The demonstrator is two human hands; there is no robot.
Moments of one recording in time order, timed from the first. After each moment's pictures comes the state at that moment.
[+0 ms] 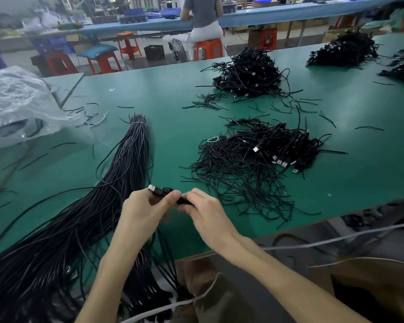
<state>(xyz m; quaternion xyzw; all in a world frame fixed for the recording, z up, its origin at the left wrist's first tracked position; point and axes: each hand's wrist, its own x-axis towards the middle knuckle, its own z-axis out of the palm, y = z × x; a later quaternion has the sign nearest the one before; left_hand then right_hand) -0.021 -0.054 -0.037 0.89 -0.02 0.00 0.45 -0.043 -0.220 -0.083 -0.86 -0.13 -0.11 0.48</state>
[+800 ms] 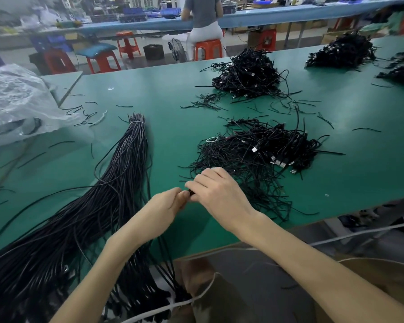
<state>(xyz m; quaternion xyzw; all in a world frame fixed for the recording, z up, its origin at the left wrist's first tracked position) 0.002 -0.068 -0.056 0.91 -0.25 -0.08 0.32 -0.024 -0.258 -0.055 -0.92 -0.27 -0.28 0.01</state>
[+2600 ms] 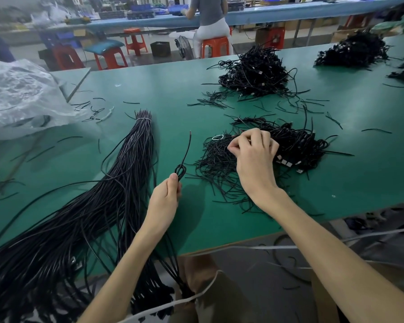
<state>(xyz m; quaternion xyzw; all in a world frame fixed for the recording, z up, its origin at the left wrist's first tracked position) 0.004 -0.082 -0.082 0.82 -0.06 0.01 0.57 0.013 -0.300 -0.040 -0.93 0.02 -0.32 0.19</state>
